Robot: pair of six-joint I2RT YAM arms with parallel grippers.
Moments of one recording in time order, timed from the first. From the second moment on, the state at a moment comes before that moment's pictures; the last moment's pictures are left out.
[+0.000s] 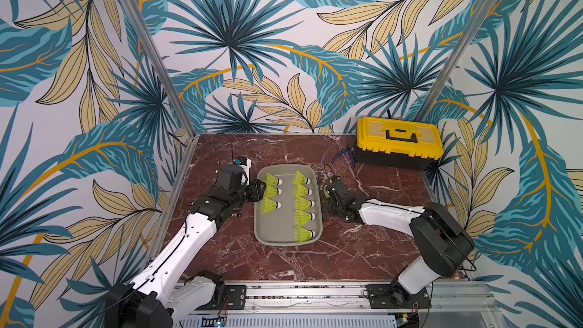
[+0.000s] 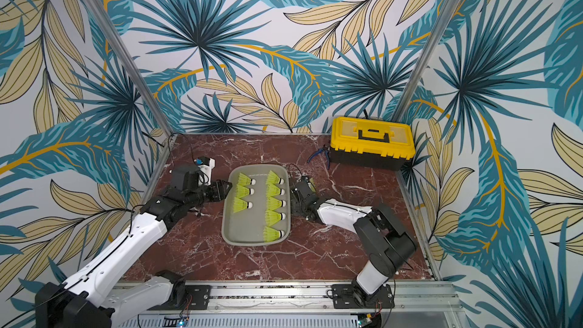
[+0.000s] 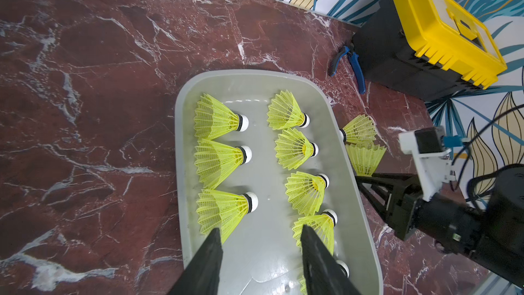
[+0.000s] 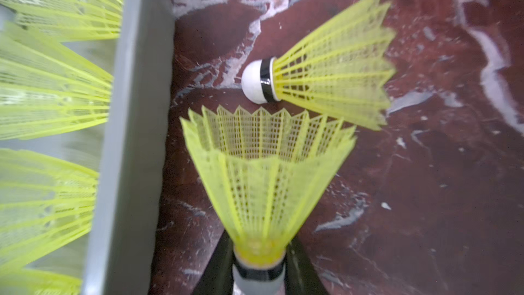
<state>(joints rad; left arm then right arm) -0.31 1.08 0.86 -0.44 0.19 -0.43 0.61 1.56 0.80 -0.17 0.27 0.45</state>
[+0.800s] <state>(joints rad) -0.38 1.27 1.06 -0.55 0.55 -0.22 0.61 1.30 0.83 -0.19 -0.07 -0.16</state>
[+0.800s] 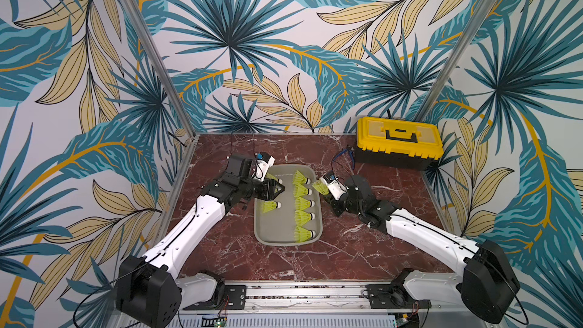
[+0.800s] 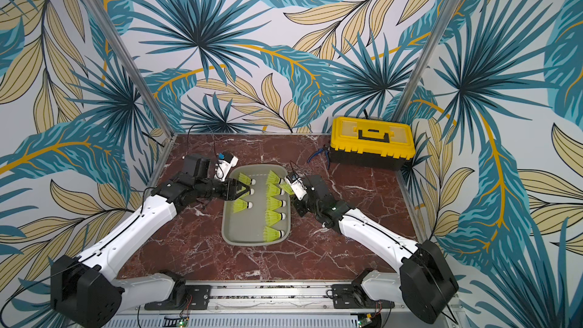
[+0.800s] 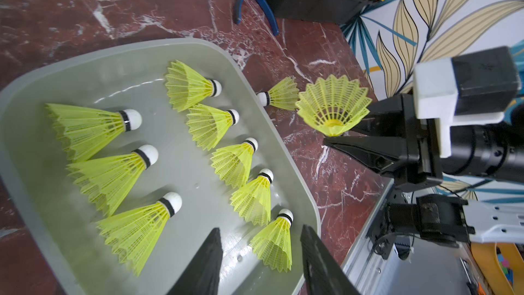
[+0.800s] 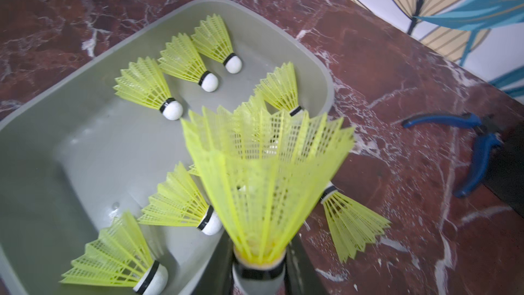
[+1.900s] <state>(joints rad) -0.46 1.43 1.17 -0.64 0.76 -0.05 0.66 1.50 1.04 -0.39 -0.41 -0.31</state>
